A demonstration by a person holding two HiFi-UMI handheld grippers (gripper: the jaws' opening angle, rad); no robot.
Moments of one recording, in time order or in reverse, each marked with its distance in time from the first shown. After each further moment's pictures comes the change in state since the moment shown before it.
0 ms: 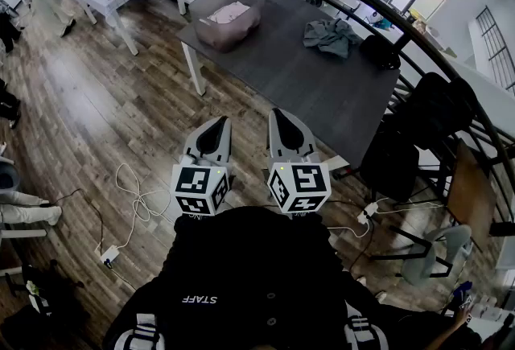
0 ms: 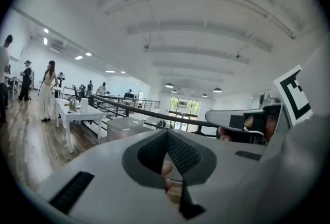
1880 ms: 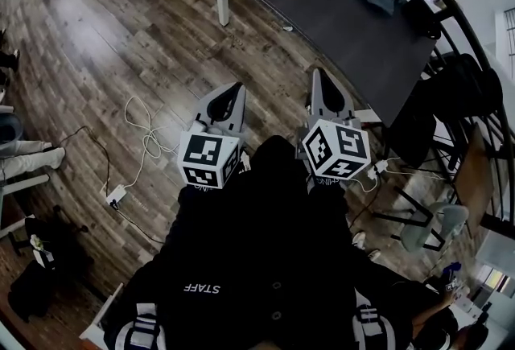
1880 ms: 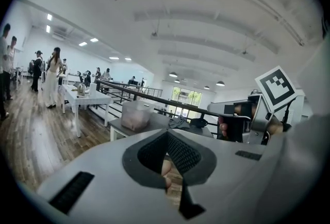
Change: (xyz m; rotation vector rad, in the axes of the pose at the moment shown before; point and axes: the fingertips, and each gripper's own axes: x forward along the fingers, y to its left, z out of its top) left arm -0.069 0.109 -0.066 -0.064 0.136 0.008; right arm 0.039 0.061 -0.067 0.077 0.136 -0.098
